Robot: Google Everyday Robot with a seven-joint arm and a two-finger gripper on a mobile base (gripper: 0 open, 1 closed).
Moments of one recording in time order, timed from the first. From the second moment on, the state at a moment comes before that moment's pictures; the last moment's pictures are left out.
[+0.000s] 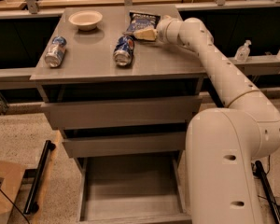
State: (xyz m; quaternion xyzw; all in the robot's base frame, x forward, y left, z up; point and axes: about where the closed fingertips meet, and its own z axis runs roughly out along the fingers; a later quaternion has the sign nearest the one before) arm 0.961 -0.059 0.869 -0.29 0.72 0.12 0.62
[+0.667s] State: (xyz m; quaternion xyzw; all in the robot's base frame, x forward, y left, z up) arm 0.965 -0.021 0.865 -0.30 0.70 0.17 0.62
